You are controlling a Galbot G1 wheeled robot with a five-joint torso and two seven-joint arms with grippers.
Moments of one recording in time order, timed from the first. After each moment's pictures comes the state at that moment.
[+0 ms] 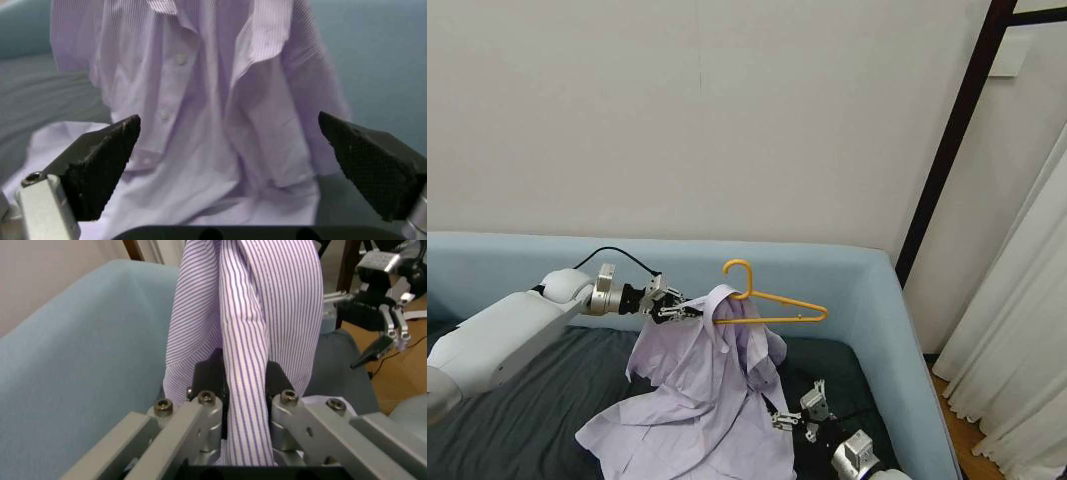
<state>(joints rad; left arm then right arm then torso) 0.01 -0.73 0.63 -1.06 -0.88 -0.26 1.19 -0.90 0.84 -0.41 1.75 0.65 0.15 0.17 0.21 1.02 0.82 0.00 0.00</state>
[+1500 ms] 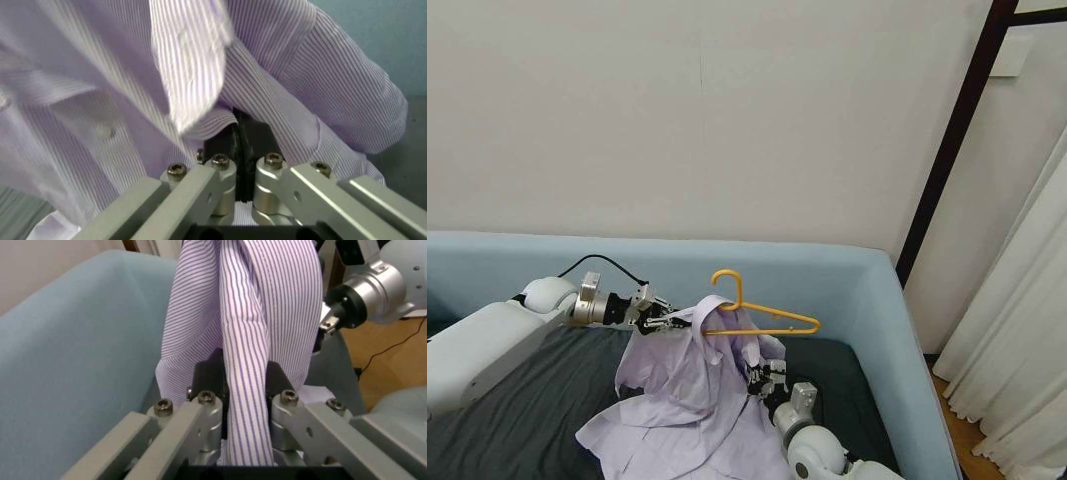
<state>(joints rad) 0.06 -0.66 0.59 -1.11 -0.88 -0.25 1.20 -0.73 1.10 -0.46 1.57 0.99 0.09 0.39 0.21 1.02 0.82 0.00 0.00</state>
